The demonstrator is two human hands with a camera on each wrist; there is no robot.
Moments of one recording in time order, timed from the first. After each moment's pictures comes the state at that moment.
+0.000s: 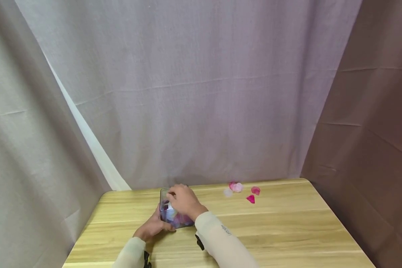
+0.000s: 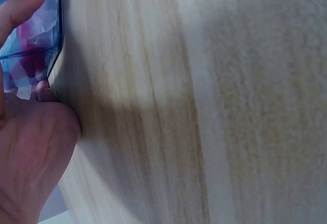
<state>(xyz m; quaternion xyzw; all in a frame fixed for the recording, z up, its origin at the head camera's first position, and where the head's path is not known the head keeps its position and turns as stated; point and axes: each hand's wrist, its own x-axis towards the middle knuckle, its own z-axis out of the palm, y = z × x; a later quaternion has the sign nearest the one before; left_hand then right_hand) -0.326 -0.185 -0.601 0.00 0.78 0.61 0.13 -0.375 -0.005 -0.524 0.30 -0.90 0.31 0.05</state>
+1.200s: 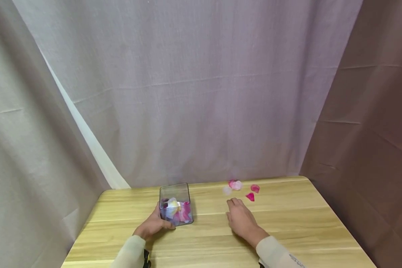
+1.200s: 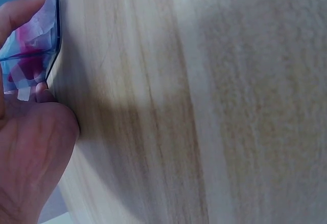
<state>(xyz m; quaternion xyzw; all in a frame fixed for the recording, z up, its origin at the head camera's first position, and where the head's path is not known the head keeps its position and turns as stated) -0.326 -0.186 -0.602 0.02 0.77 0.62 0.13 -0.336 0.177 -0.585 0.21 -0.95 0.17 0.14</state>
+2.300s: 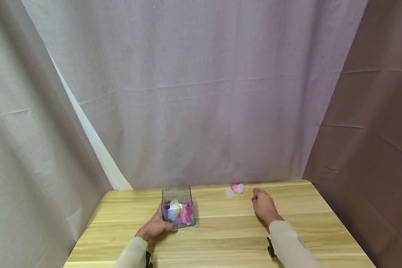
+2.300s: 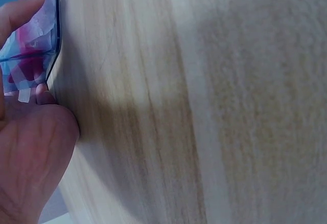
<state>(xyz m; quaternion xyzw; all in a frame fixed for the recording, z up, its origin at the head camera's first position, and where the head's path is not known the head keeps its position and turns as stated) -0.326 -0.184 -0.604 0.02 0.77 0.62 0.12 -0.412 0.262 -0.605 0.09 -0.95 0.27 0.09</state>
